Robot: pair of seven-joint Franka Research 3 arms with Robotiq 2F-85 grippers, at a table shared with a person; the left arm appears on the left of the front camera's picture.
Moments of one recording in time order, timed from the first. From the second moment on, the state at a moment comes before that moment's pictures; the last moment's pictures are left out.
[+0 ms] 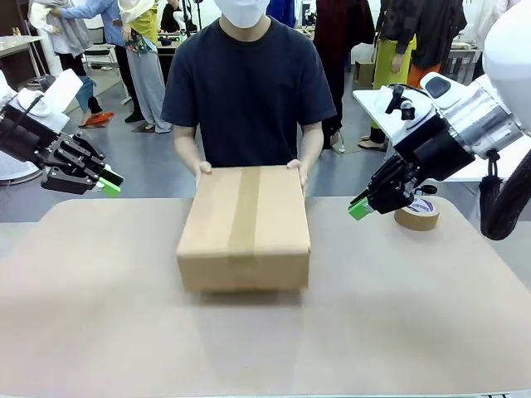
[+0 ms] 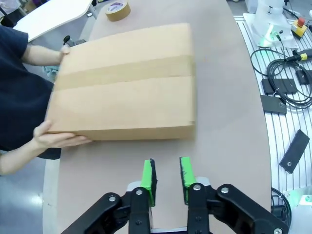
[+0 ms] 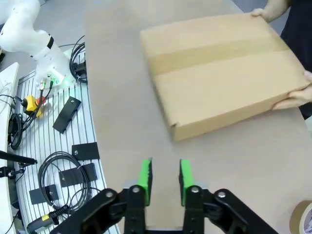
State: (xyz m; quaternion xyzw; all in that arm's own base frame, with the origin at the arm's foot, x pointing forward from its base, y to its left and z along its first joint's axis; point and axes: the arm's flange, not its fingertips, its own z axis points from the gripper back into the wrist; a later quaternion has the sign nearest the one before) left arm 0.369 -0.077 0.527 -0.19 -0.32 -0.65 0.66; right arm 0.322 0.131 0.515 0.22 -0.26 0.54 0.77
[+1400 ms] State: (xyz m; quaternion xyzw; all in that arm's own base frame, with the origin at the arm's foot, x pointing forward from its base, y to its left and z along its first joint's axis) left arm 0.367 -0.075 0.526 -0.20 -0.32 -0.65 0.66; right arm 0.326 0.127 0.518 0.22 -0.28 0.54 0.77
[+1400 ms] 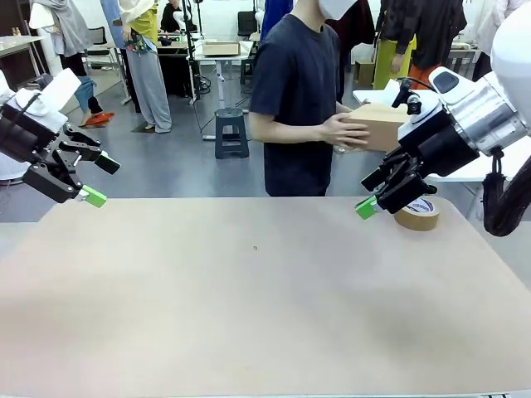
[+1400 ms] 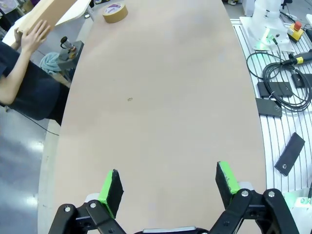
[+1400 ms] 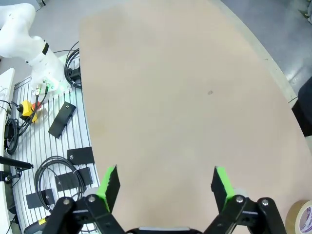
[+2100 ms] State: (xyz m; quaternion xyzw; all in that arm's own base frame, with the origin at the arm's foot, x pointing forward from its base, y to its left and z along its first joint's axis) left arm 0.367 -0.075 0.526 -0.20 -0.32 -0.65 0.66; right arm 0.326 0.127 0.518 0.22 -0.28 0.54 0.77
